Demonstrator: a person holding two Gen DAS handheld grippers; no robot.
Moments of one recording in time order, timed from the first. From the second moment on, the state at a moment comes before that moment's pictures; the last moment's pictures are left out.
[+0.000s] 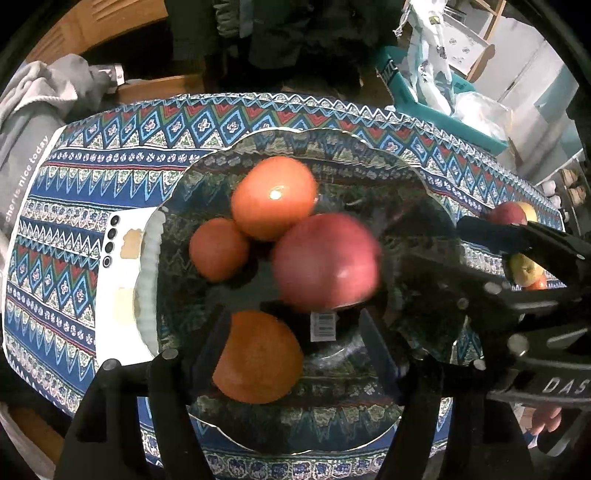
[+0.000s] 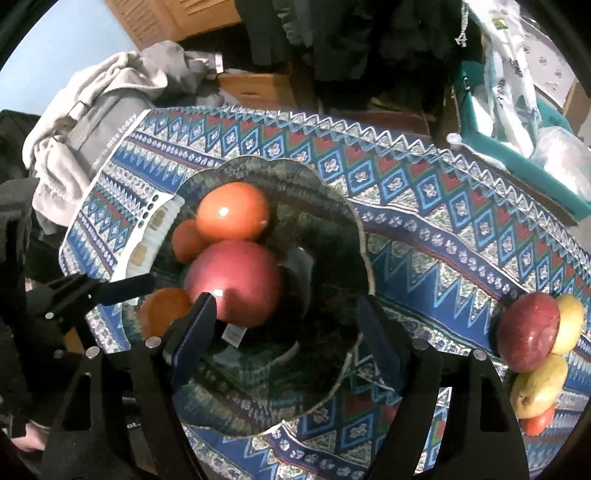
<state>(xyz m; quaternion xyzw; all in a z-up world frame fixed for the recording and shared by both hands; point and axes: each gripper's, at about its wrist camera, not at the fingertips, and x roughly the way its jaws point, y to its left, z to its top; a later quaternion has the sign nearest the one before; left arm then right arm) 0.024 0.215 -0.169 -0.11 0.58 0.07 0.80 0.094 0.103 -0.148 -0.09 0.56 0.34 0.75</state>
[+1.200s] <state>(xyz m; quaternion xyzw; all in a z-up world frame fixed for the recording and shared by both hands) 0.029 0.113 -0.102 -0.05 0.54 -0.01 0.84 0.078 -0.050 -0.078 -0.08 0.51 0.25 0.82</state>
